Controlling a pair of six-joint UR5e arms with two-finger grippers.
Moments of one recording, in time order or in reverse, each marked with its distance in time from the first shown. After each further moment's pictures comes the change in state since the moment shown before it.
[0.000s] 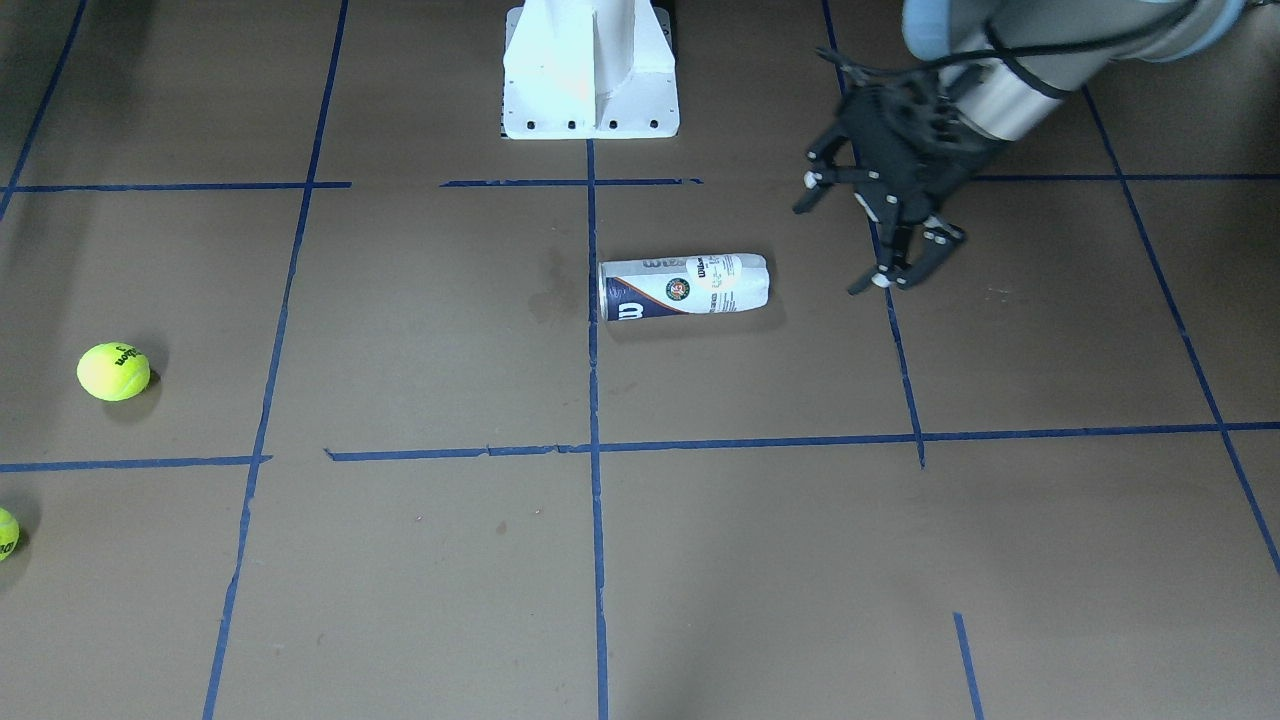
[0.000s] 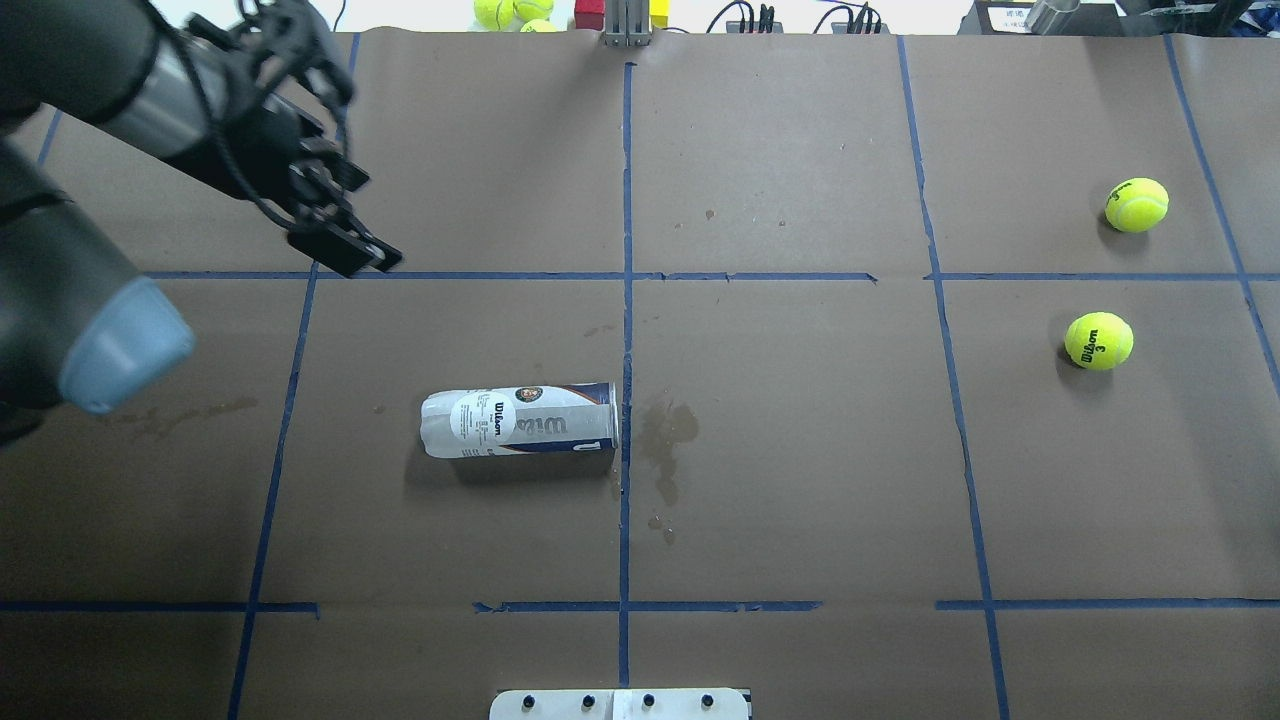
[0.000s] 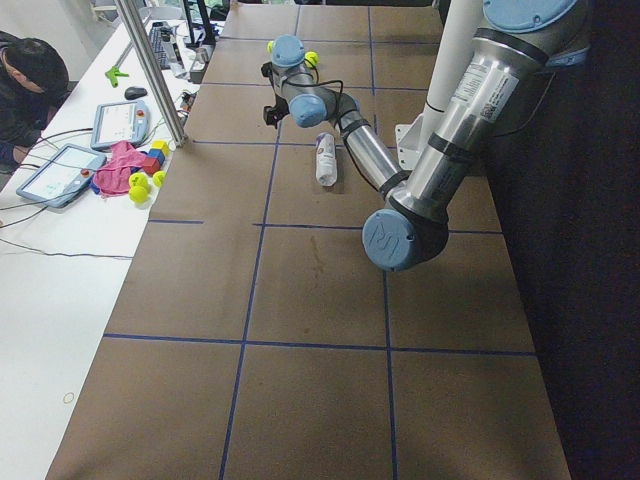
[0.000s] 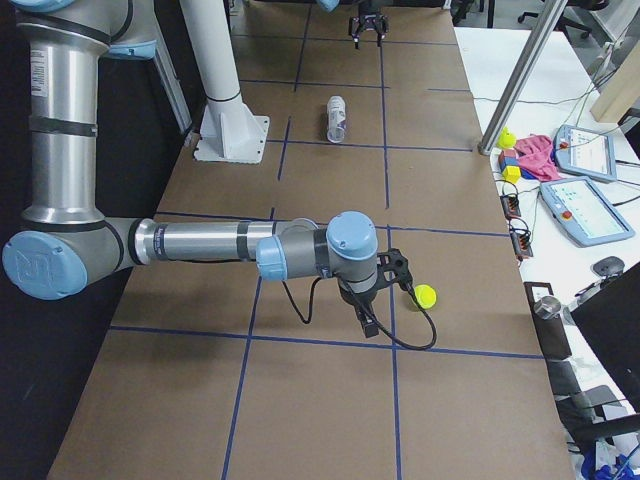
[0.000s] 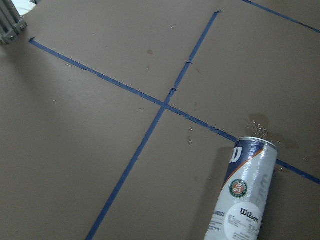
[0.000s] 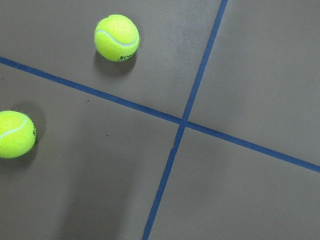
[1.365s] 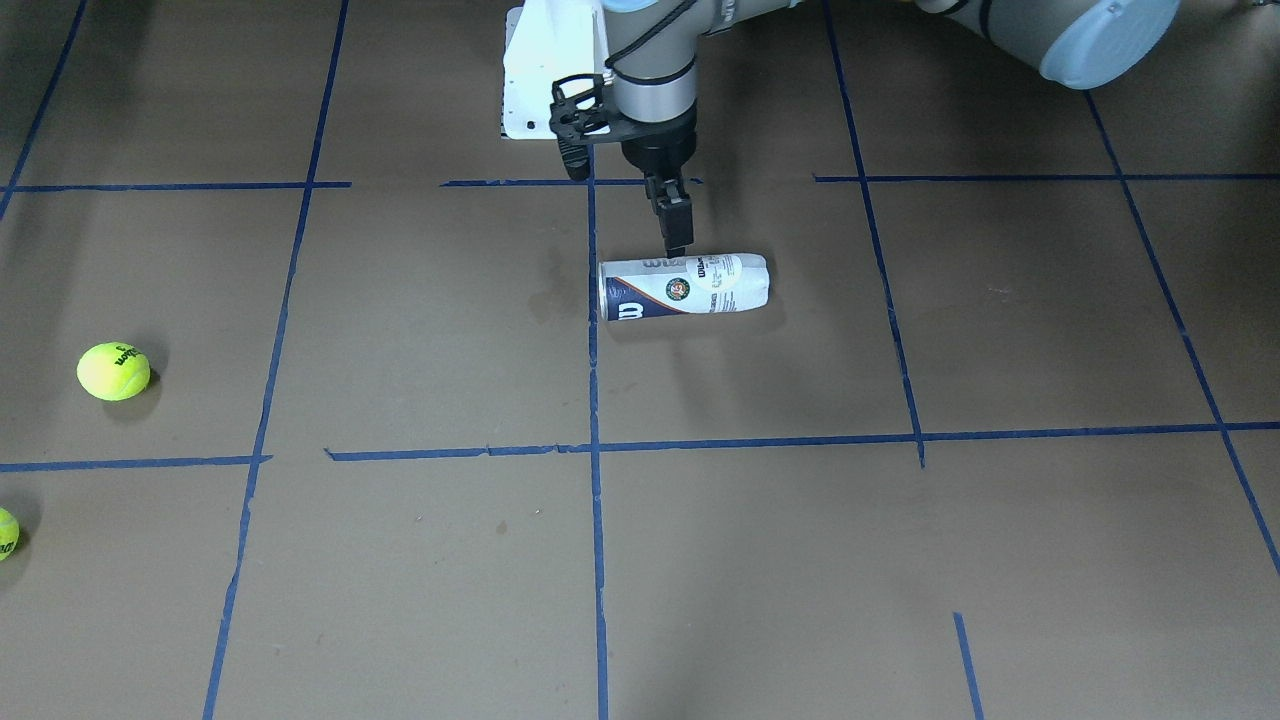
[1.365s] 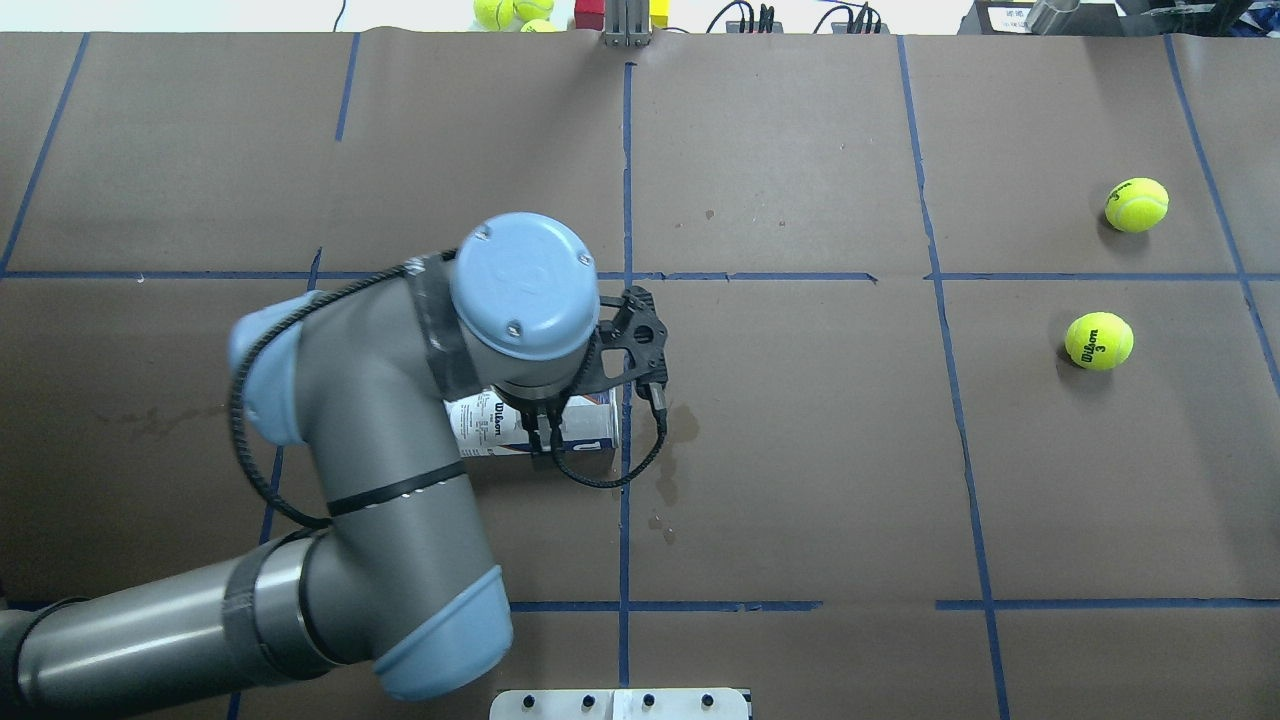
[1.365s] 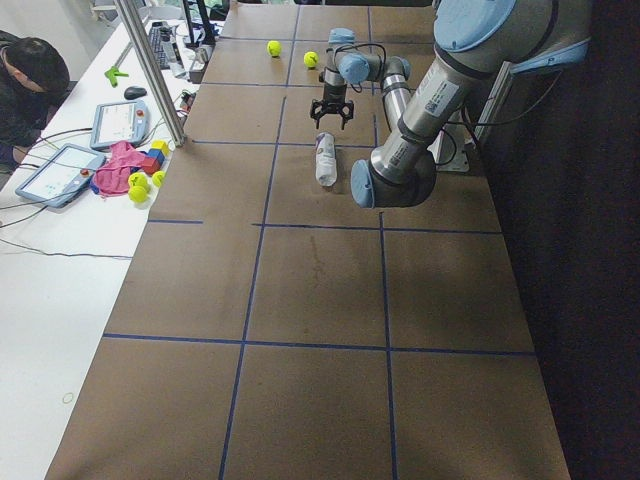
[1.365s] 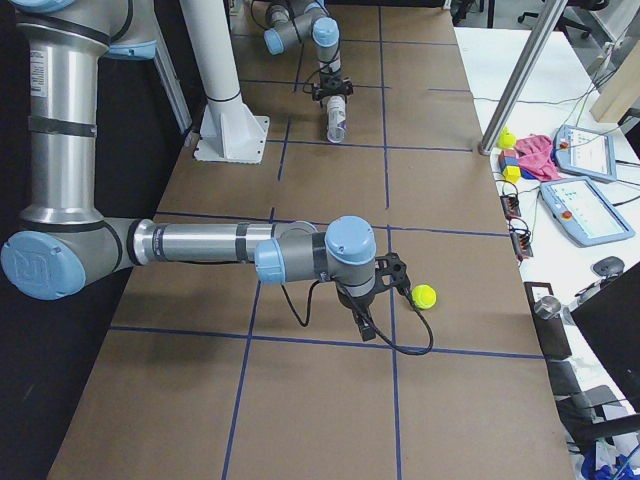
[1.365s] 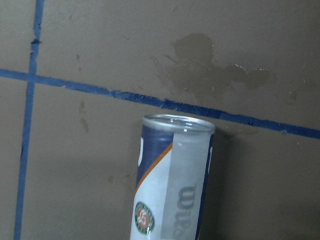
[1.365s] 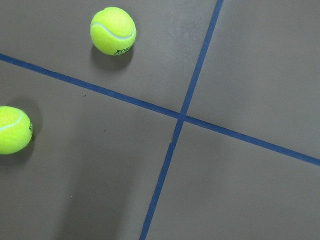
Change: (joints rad) left arm 0.457 -0.351 0.226 0.510 0.562 0.180; right arm 0.000 -0.007 -0.008 0.000 -0.001 0.000
